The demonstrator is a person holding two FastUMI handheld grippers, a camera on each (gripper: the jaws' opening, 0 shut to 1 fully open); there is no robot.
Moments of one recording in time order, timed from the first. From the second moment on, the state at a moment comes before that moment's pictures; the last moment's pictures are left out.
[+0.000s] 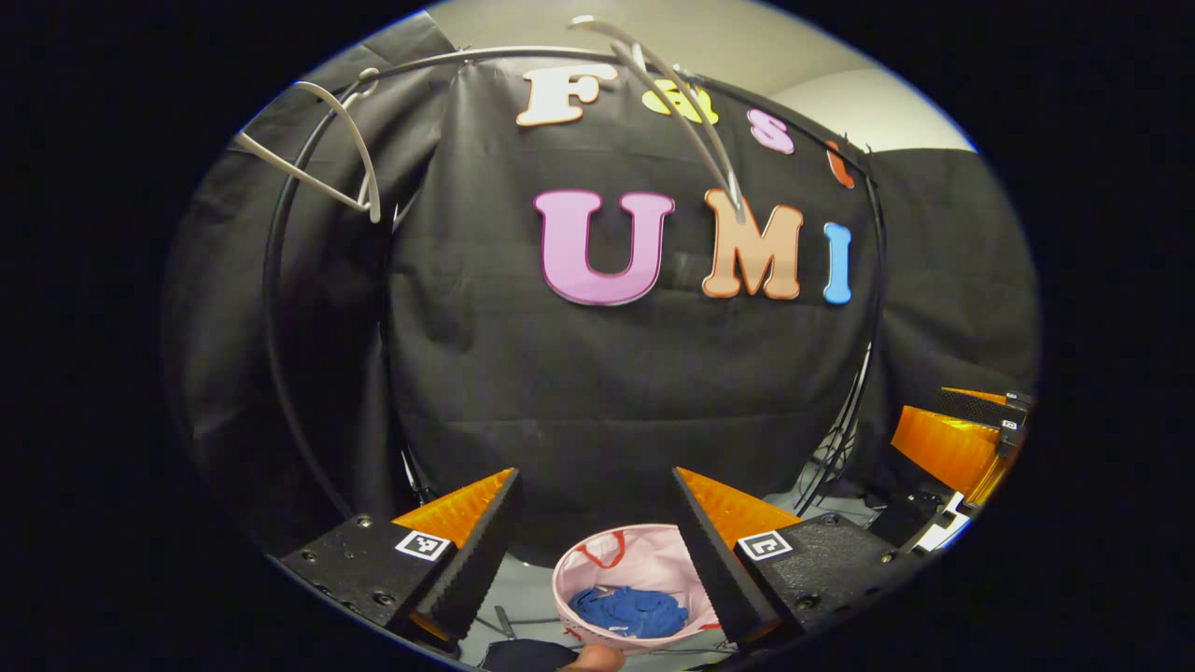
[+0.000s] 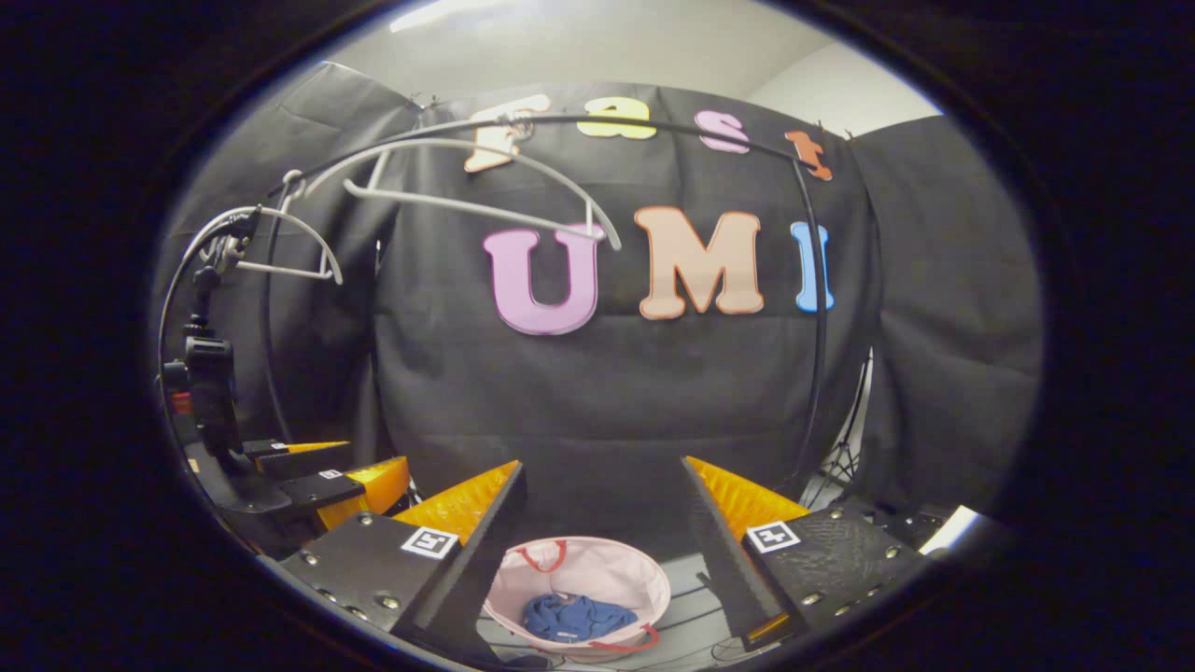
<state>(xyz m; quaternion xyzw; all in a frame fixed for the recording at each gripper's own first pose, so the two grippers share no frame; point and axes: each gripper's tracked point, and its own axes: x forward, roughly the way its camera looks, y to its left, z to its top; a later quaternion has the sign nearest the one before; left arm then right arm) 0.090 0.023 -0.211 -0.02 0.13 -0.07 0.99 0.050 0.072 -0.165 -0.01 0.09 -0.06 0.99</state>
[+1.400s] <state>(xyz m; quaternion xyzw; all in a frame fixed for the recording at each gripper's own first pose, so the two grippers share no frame) 0.066 -0.002 -0.079 0.00 -0.01 -0.06 1.00 0.009 0.043 -0.073 0.02 -0.08 -0.03 1.00</state>
